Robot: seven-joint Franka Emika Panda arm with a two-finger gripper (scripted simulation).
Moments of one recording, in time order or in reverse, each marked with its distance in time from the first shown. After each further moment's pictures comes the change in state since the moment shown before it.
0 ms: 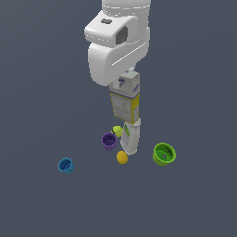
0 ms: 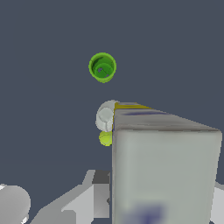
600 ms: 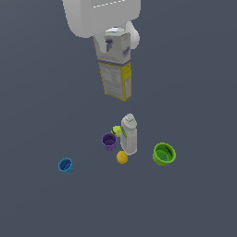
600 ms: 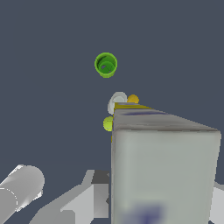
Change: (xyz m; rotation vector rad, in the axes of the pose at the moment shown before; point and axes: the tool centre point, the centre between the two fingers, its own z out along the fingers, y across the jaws) arm -0.044 -0.008 -0.081 0.000 -0.001 0.000
